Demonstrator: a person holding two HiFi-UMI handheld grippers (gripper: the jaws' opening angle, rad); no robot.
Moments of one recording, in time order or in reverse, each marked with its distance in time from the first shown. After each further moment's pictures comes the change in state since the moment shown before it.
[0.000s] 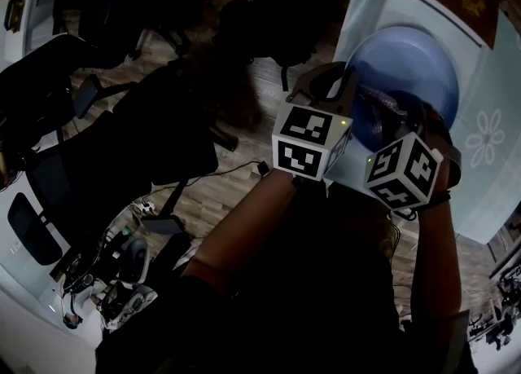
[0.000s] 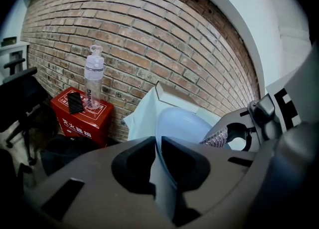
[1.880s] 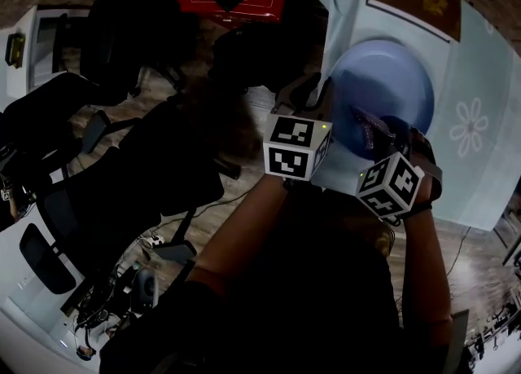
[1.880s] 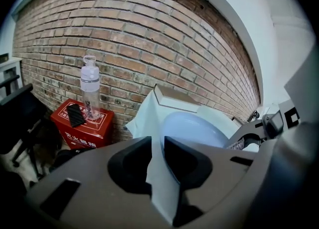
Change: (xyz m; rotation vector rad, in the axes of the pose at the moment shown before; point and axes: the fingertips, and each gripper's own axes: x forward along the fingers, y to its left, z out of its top) left arm -0.011 0.003 0.024 0.107 0.014 0.016; right arm -0.021 0.014 -0.033 0.146 0.050 -0.076
